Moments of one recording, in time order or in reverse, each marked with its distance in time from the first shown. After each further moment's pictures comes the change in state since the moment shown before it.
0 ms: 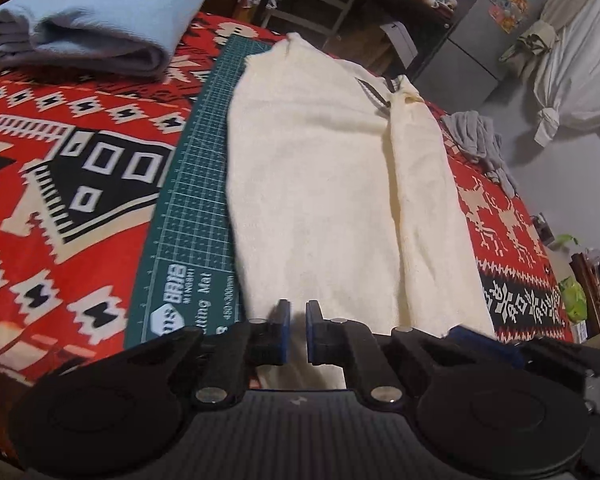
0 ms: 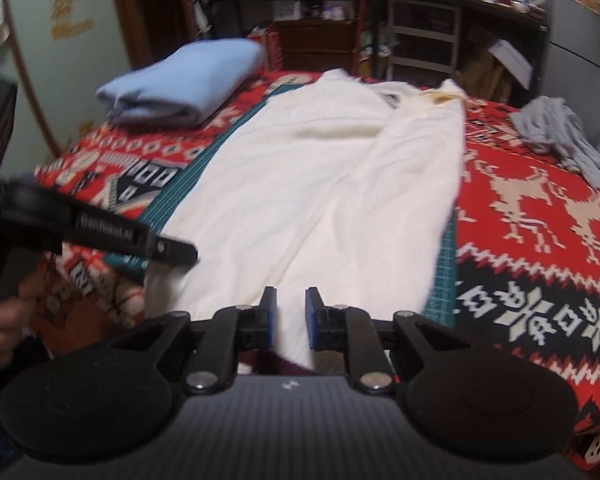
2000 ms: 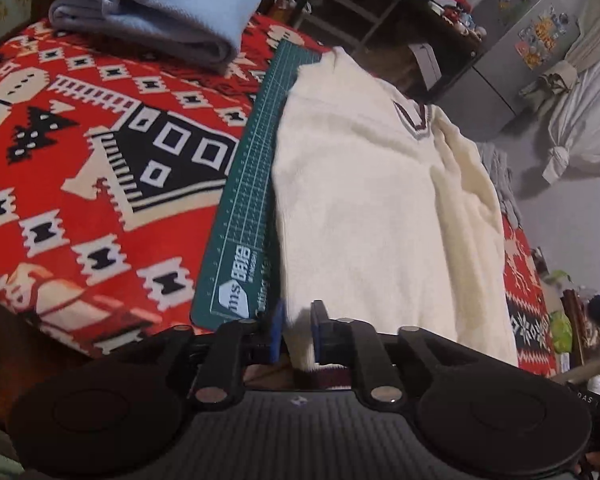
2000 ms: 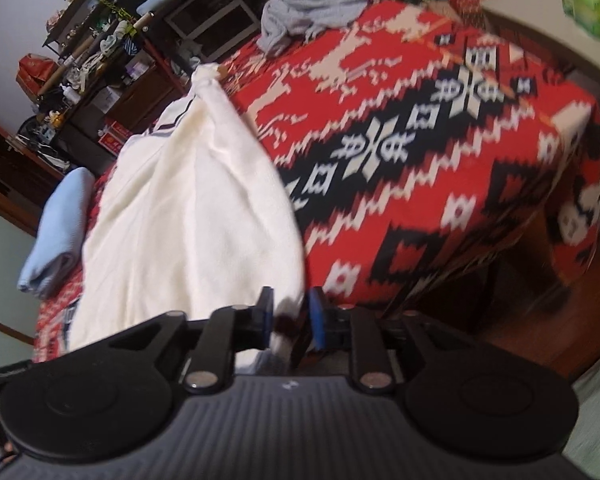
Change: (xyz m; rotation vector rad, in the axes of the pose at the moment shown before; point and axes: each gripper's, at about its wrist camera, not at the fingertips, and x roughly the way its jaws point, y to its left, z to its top) left arm -0.026 0.036 -0.005 -0.132 0.026 -0.036; right arm -0.074 -0.166 -0.102 0.829 -0.036 -0.046
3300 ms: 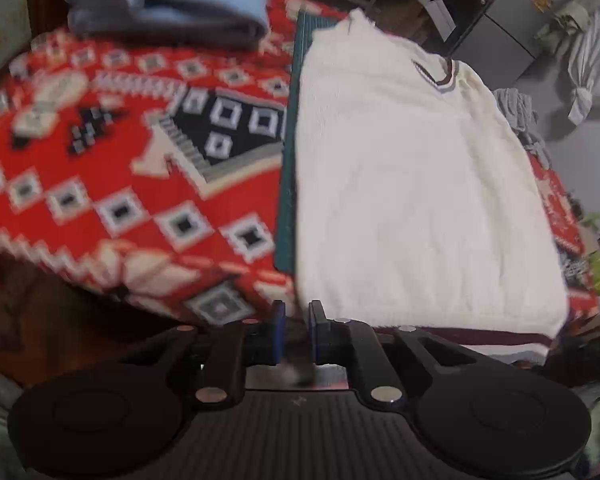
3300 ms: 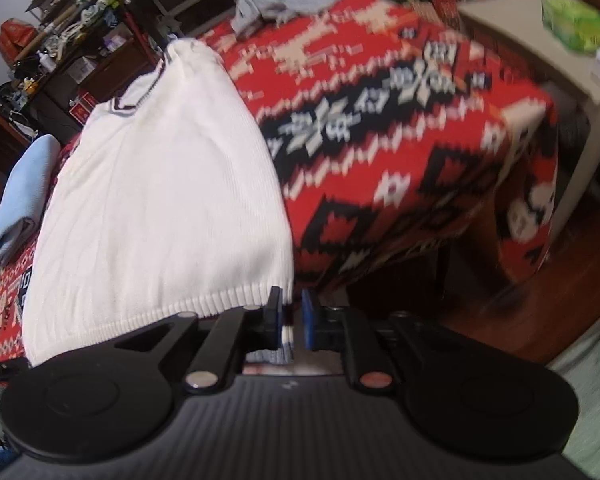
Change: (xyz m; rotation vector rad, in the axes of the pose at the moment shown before) left arm -0.030 0.012 -0.009 0.165 0.059 0.172; right arm -0.021 -0.022 -0.008 -0.124 0.001 -0.149
